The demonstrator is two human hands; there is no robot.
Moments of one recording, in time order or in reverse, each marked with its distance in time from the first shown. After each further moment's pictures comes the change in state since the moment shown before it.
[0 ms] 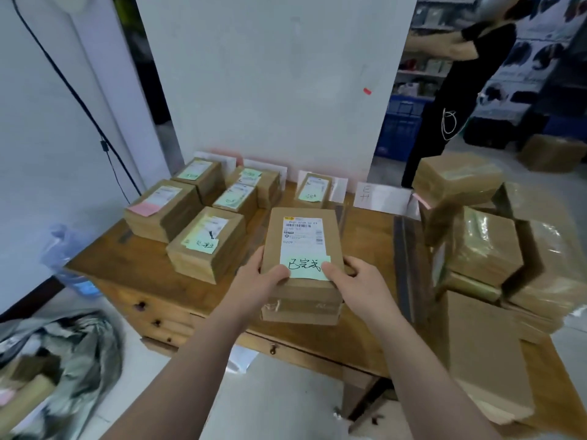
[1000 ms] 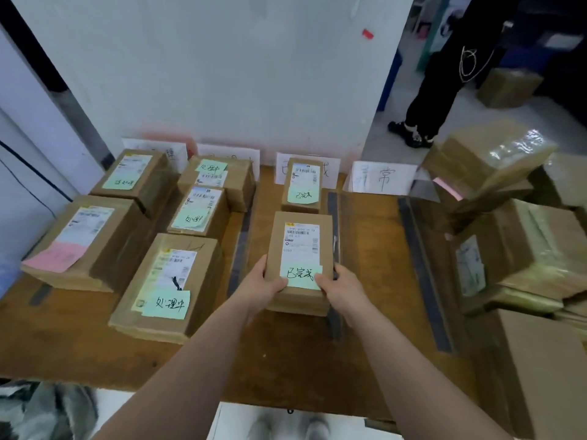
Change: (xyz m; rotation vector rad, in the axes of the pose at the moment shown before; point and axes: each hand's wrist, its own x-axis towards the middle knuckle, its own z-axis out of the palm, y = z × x) left_hand 0.240 -0.033 -0.024 0.218 -0.220 -0.203; right_hand 0.205 0.032 0.090 0.058 0.070 0.382
